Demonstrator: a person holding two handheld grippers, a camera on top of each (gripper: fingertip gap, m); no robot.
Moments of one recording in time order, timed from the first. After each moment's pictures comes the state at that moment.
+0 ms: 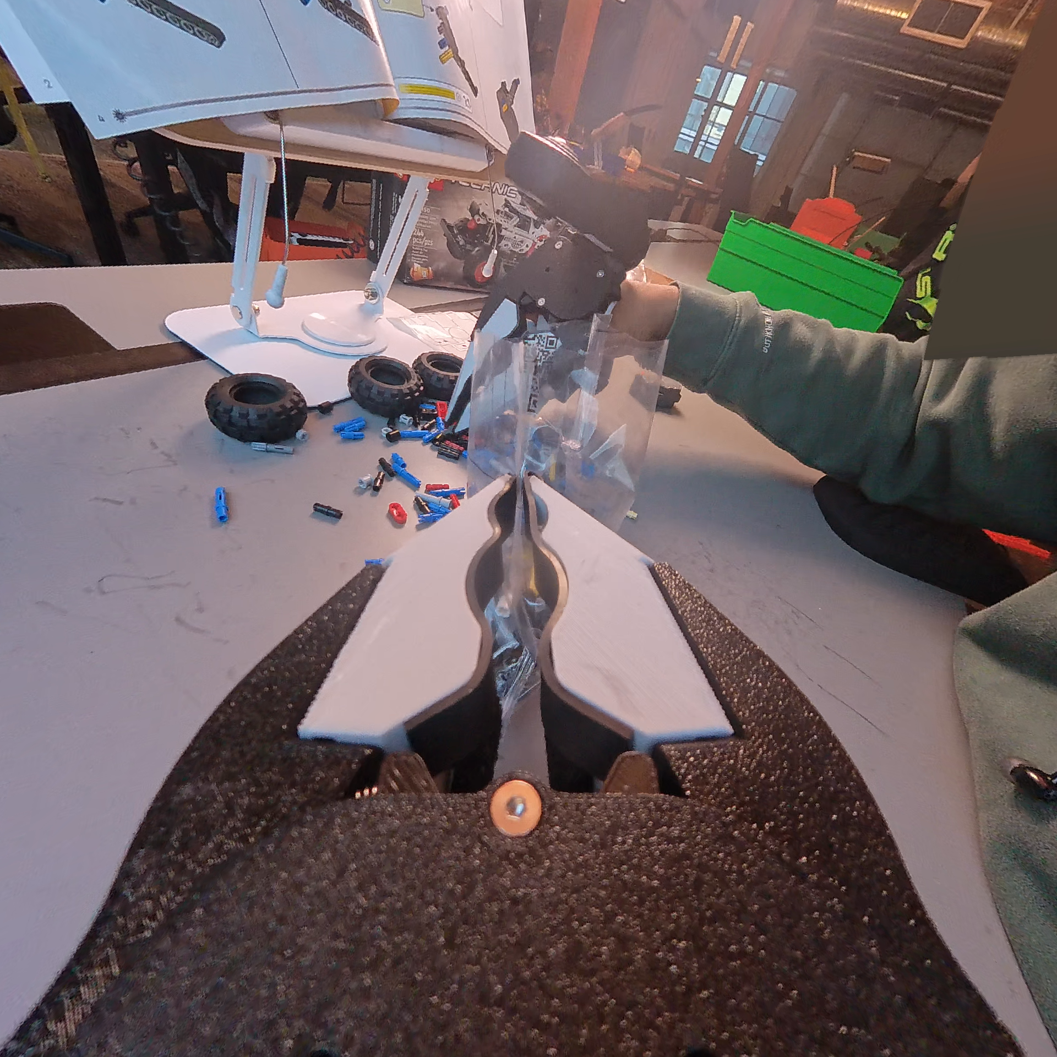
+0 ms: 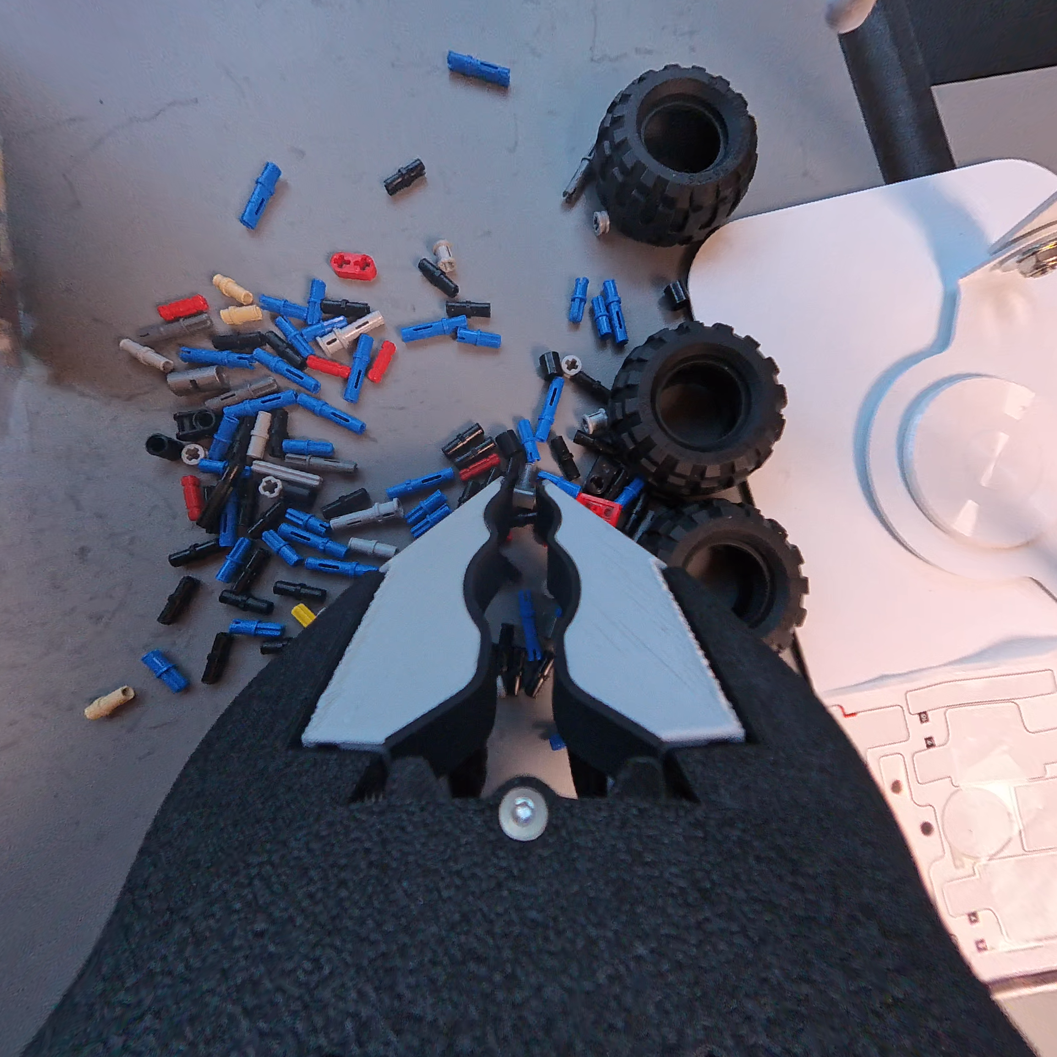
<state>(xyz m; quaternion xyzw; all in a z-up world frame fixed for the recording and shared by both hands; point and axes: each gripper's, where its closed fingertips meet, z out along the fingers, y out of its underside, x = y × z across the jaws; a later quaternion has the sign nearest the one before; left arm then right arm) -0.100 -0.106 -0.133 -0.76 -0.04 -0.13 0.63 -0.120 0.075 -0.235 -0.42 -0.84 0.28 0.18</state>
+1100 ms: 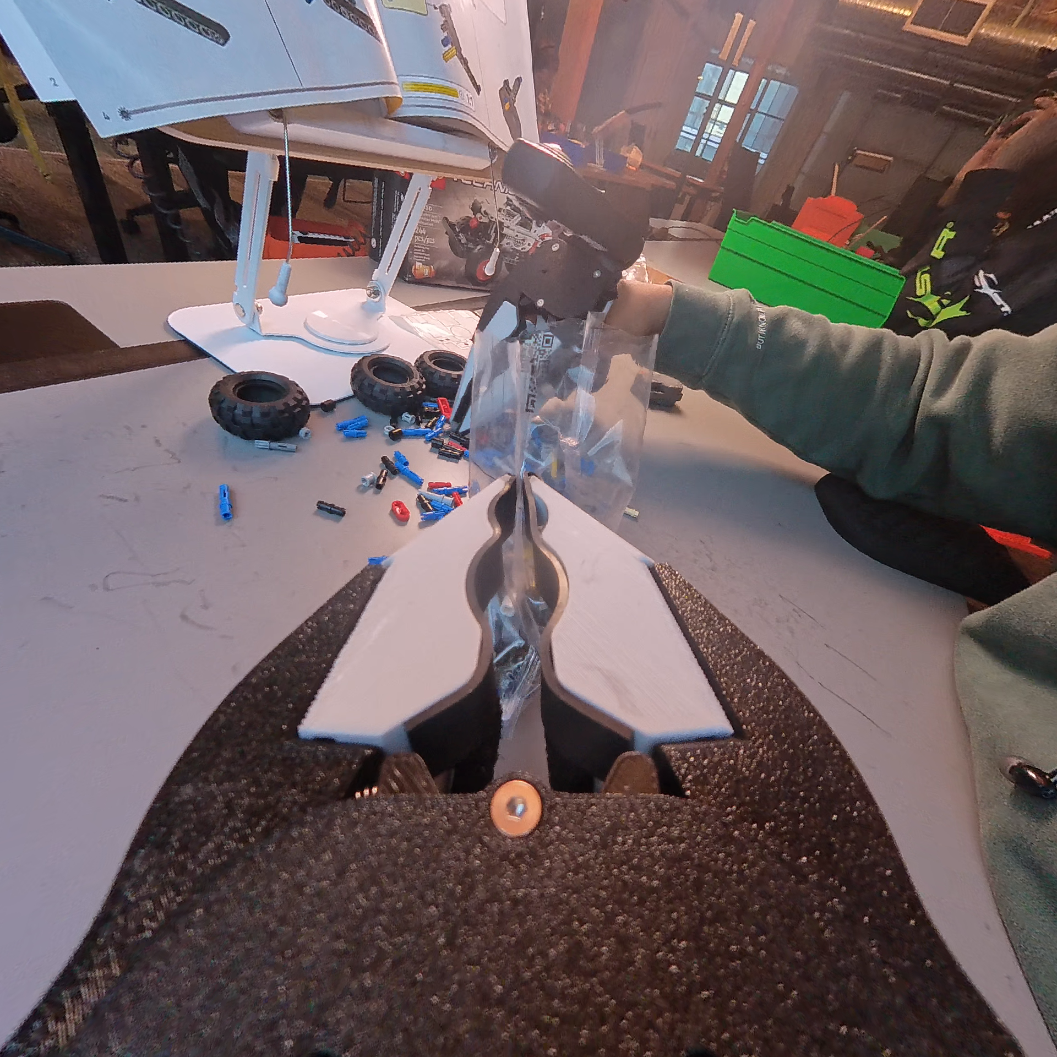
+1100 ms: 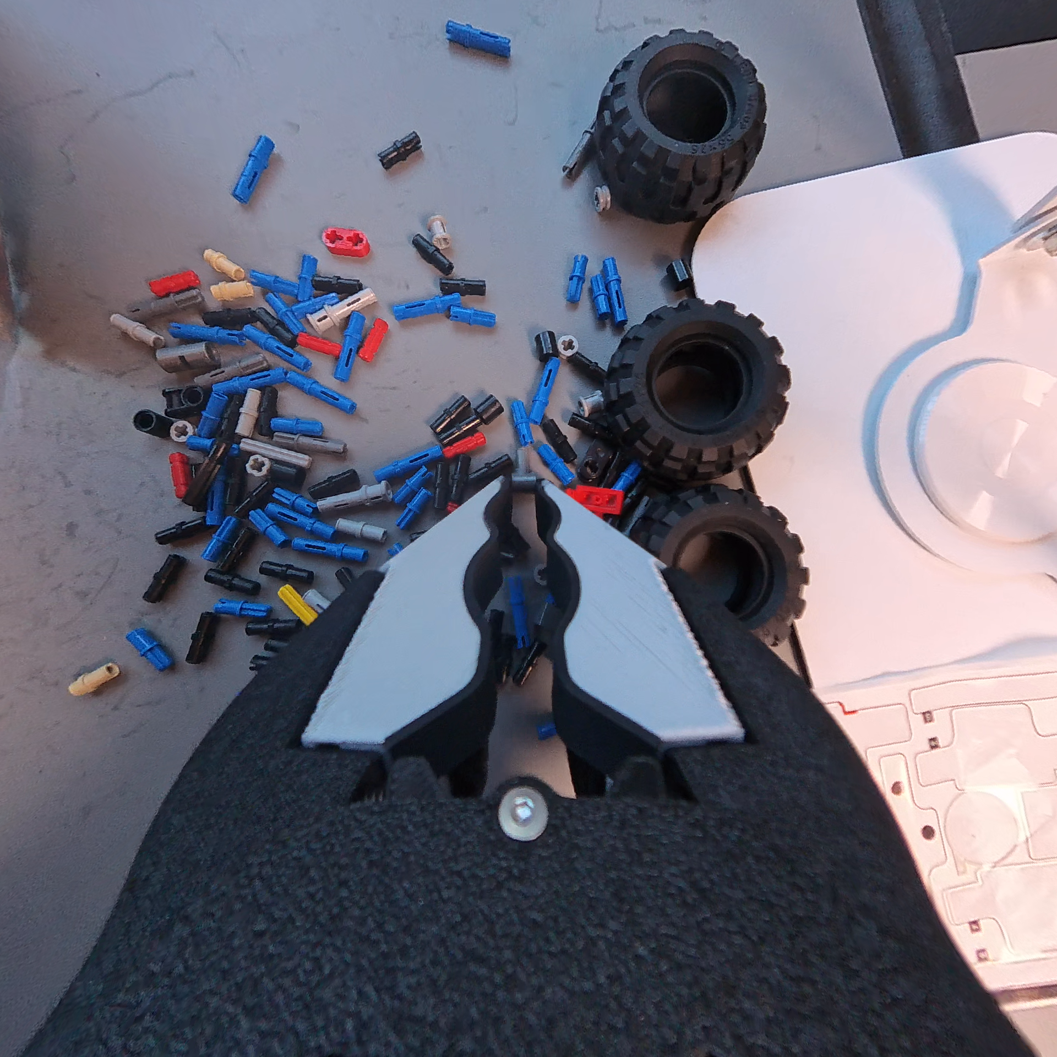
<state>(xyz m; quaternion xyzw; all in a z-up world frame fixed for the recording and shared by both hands) -0.102 -0.107 -0.133 -0.76 -0.05 -0.13 0.63 -0.118 0.080 -0.240 -0.42 -0.85 0.28 0.16</state>
